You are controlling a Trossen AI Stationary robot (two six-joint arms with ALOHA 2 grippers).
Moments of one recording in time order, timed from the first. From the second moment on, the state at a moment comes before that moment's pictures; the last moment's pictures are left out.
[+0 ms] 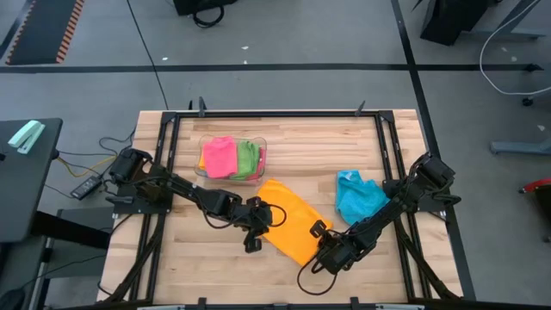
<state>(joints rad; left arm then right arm) -0.32 1.75 1.03 -0.15 -0.04 -0.40 0.67 1.81 0.98 -0.43 0.31 -0.17</state>
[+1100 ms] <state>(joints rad) -0.35 1.75 1.03 -0.12 -0.01 -0.40 0.67 1.81 1.05 -0.47 0.29 -0.11</state>
